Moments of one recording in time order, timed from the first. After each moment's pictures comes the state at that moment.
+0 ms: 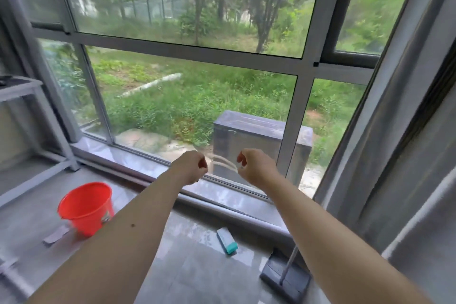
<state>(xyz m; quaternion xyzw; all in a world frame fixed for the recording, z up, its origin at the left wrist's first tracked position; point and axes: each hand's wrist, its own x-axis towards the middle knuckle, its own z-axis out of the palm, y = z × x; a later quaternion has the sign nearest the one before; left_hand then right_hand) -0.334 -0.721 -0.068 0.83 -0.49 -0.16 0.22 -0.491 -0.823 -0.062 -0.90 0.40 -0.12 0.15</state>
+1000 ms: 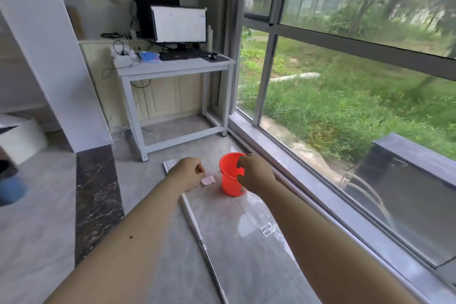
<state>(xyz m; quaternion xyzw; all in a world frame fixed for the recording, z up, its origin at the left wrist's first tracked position) -0.024 -0.217 -0.130 0.93 -0.16 -0.11 0.32 -0.087 -0.400 -0.119 -0.99 0.08 -0.02 0.14</state>
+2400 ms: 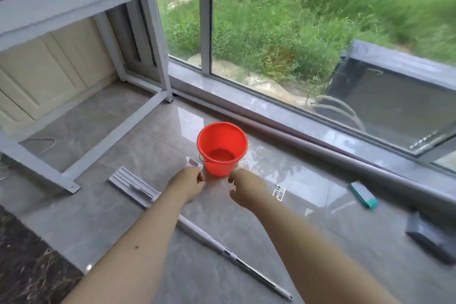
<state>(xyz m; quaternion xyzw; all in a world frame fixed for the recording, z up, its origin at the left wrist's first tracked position) 0.439 -0.268 -0.351 0.88 -0.35 -0.29 0.15 0.303 -0.374 -0.341 -0.91 0.33 0.12 0.23</state>
